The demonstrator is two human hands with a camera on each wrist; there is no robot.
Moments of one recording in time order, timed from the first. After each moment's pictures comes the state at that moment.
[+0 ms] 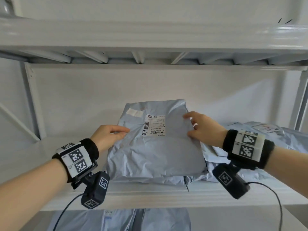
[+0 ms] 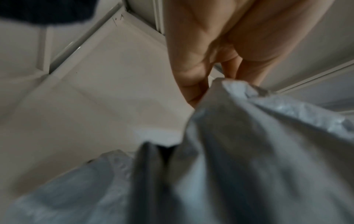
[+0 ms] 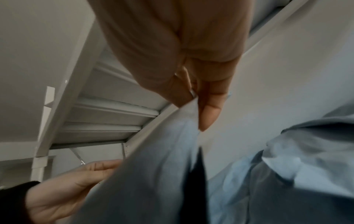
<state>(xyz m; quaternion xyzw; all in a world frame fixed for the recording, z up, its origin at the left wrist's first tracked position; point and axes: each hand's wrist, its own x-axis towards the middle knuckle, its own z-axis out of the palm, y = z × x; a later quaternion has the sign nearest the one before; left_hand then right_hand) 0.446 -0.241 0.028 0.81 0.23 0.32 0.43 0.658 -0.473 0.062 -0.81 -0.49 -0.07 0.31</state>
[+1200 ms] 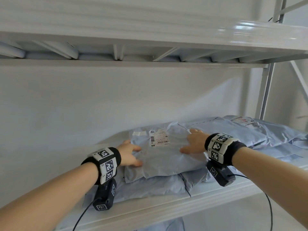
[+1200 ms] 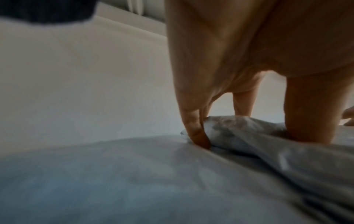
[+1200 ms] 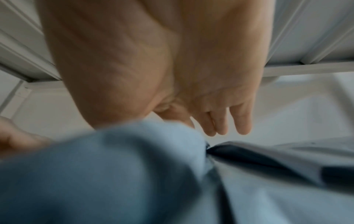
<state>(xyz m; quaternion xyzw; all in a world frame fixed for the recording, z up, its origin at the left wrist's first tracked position) 0.553 -0.213 -0.003 0.97 0.19 0.00 0.14 0.720 -0.435 0.020 -0.94 -0.34 0.00 -0.06</state>
